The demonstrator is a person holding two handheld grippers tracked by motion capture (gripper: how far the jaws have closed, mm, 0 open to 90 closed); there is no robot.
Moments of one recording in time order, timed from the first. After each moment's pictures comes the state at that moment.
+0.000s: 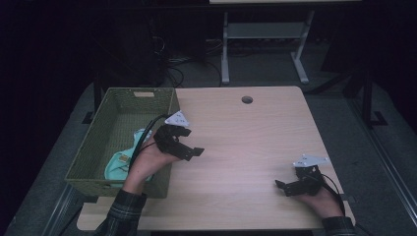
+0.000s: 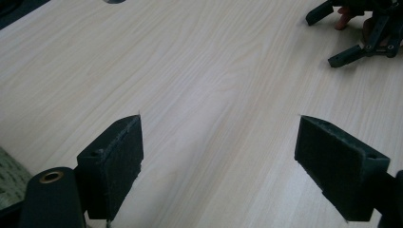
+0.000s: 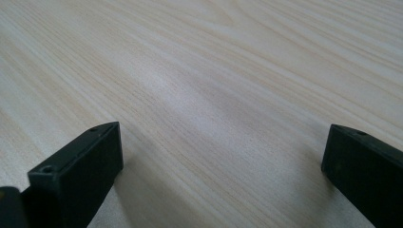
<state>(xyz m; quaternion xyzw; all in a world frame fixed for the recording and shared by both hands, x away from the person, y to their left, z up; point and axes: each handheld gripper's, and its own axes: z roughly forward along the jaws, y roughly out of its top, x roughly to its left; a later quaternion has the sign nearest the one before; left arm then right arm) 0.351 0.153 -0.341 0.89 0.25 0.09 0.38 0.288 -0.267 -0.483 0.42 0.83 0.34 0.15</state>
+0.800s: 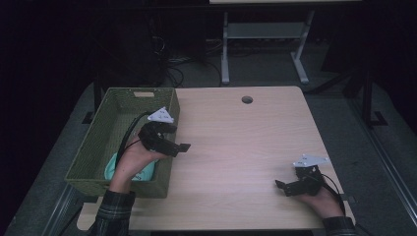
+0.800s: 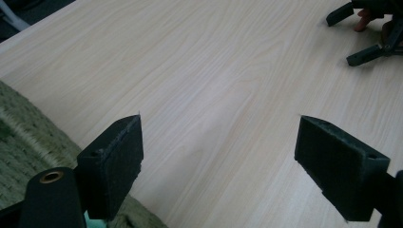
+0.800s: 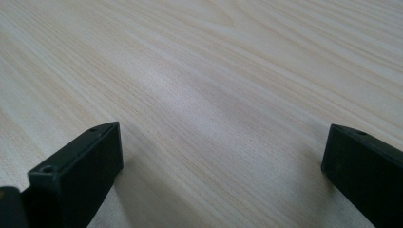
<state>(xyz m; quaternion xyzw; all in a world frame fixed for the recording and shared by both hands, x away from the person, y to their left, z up) 0.352 0.189 -0.333 0.88 0.28 0.10 0.38 0.289 -0.268 -0.483 0.42 0.83 0.34 0.15</state>
